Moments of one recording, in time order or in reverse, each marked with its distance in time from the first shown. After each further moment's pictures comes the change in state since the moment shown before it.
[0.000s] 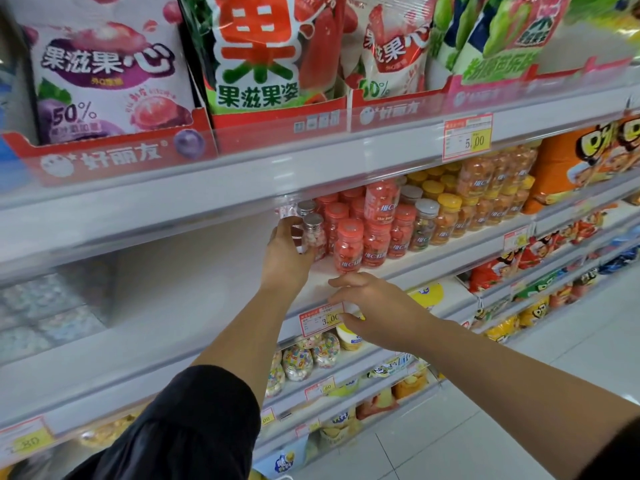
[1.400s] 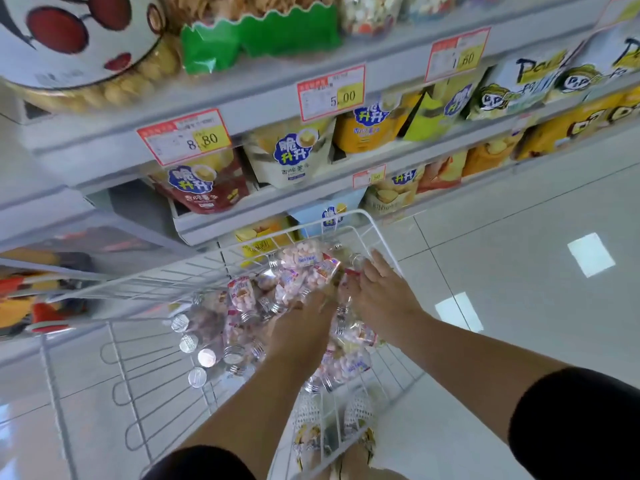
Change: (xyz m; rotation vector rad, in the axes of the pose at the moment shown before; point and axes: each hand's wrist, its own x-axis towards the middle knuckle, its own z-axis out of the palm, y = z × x) left_hand -0.444 -0.440 0.050 0.822 -0.914 -0.021; right_hand -0.150 -0.063 0.524 -0.715 -0.710 -0.077
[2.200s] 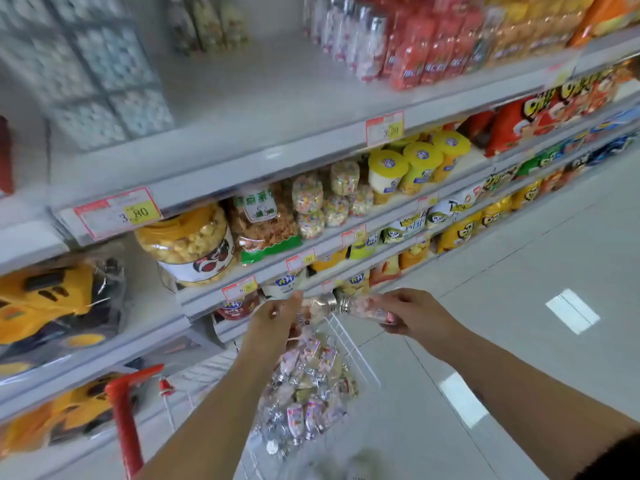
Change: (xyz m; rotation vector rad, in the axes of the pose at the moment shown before) left_hand -0.127 0.042 -0.310 -1.461 0.222 -0.409; right_hand -0.221 0.130 -0.194 2.165 0.310 0.625
